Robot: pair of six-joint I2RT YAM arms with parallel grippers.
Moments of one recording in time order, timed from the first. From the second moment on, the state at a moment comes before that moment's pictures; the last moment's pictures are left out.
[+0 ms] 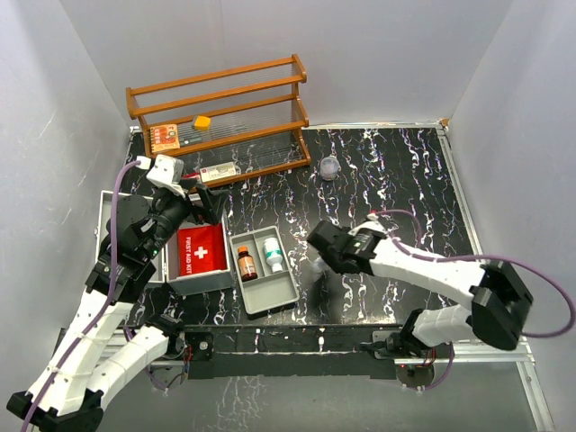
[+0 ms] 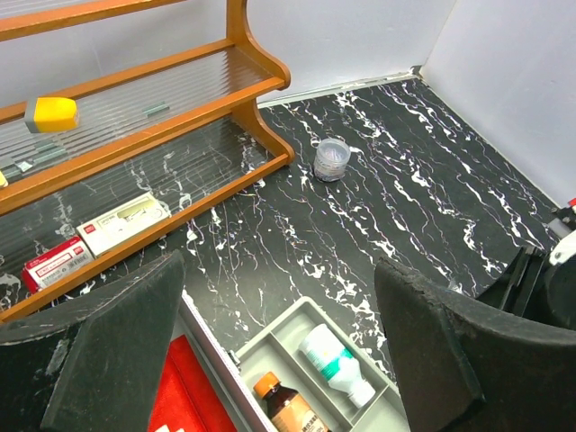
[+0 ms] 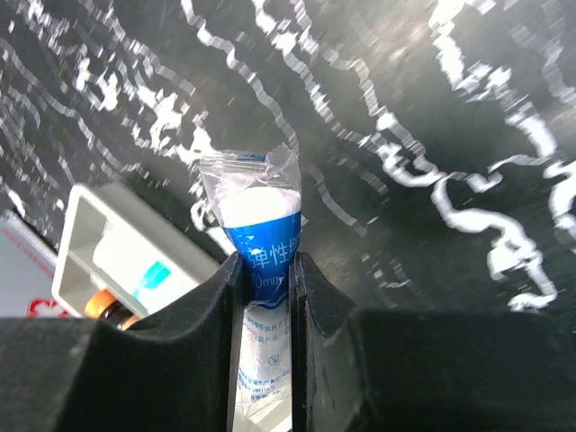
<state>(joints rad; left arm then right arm) -0.45 0.72 0.96 -0.31 0.03 -0.13 0.88 1.26 0.86 -0.79 0.49 1.66</state>
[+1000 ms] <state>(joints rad) -0.45 0.61 1.13 -0.58 -0.06 -0.10 1.26 1.65 1.11 -0.69 0.40 2.07</state>
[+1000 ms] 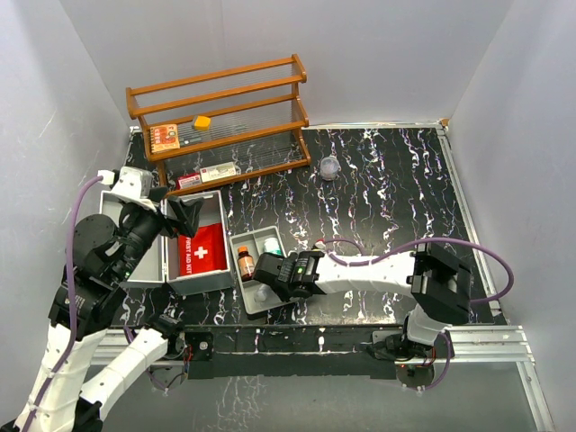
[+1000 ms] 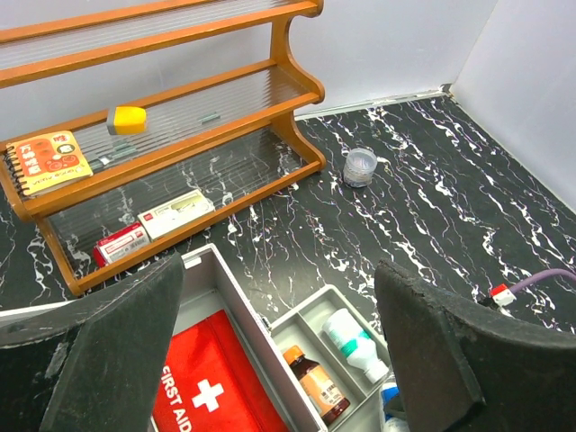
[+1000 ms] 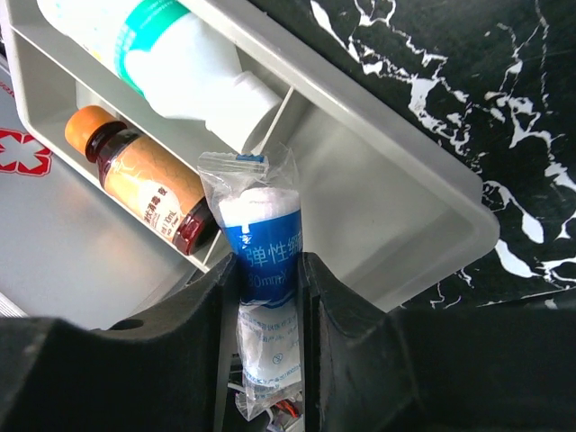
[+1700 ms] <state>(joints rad) -0.45 0.61 1.14 -0.60 -0.06 -0.11 1.26 1.60 1.11 -0.71 0.51 2.07</state>
